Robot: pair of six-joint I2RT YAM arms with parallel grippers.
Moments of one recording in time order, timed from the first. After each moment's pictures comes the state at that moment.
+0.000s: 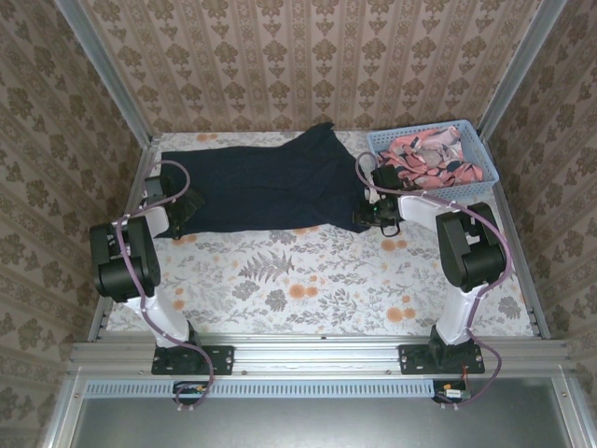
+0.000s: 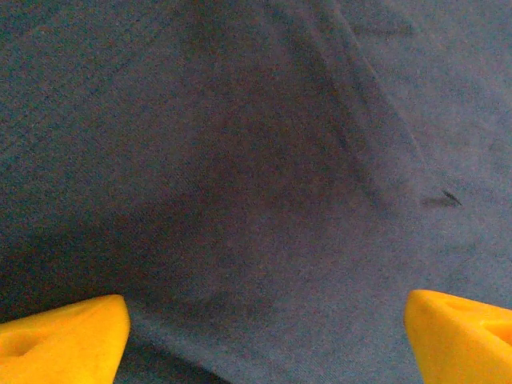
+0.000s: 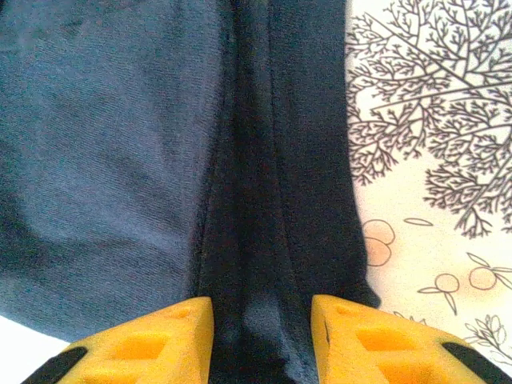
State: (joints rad) left arm 0.15 1.78 0.96 -0.09 0.14 -0.59; right arm 0.25 1.86 1.14 -0.38 -0.18 0.33
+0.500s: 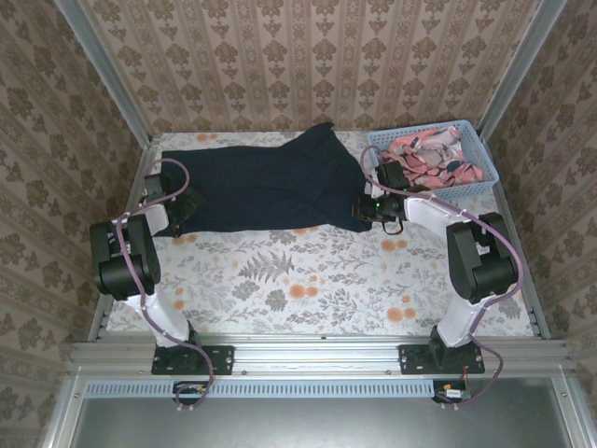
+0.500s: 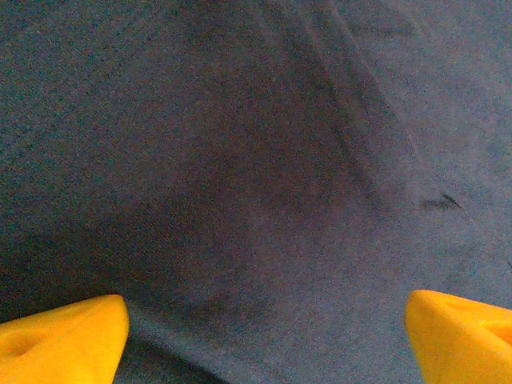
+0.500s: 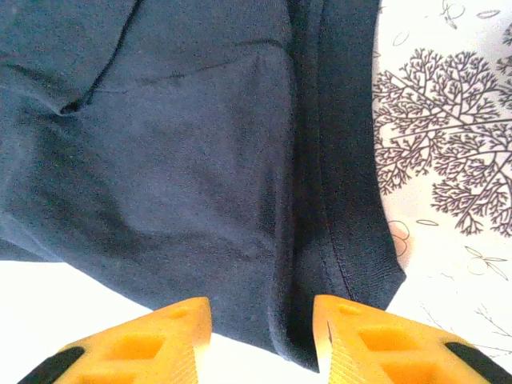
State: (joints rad) left arm 0.15 1.79 0.99 -0.12 0.15 -0.59; right arm 0.25 1.77 1.12 -0.36 -0.21 0.34
